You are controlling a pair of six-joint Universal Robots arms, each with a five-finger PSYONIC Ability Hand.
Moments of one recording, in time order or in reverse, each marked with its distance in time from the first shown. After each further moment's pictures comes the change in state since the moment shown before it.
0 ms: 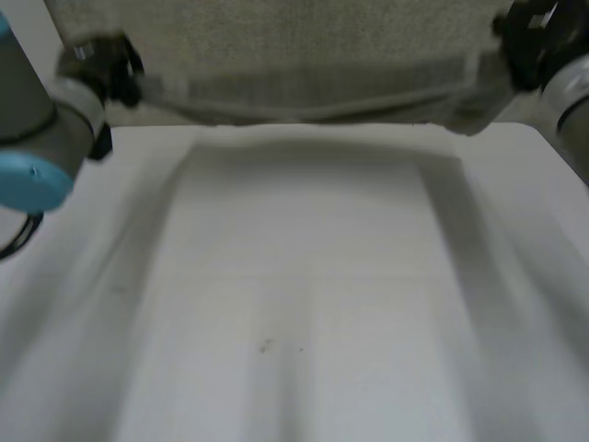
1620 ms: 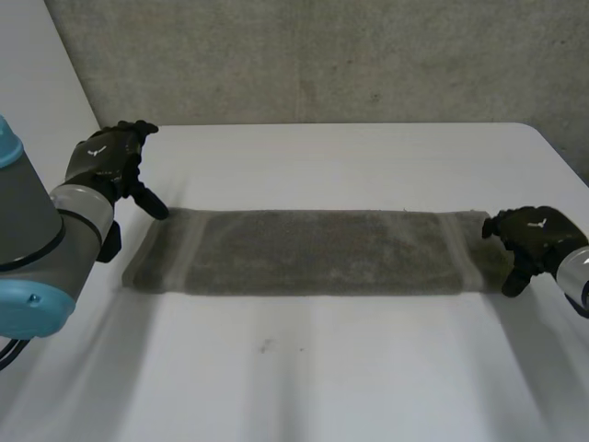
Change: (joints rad) left arm -0.044 0.308 -0.687 0.255 -0.051 -0.026; right arm -0.252 -0.057 0.671 -0.018 -0.217 0.103; left_hand -0.996 -1.051 -1.046 -1.049 -1.003; right_hand -0.584 -0.756 -0.759 -0.762 -0.723
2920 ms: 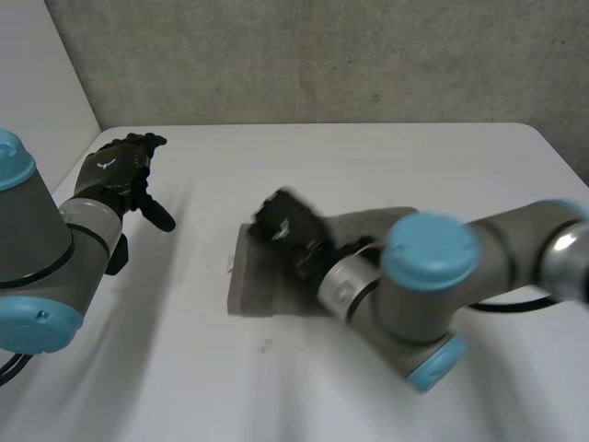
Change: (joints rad) left arm -0.021 0.002 -0.047 0.022 -0.005 0.004; right arm 0.766 0.318 -0.365 -0.328 0.022 -0.308; left_hand 0.000 0.000 0.000 0.000 0.000; right_hand 0.582 0.751 0.759 0.761 0.730
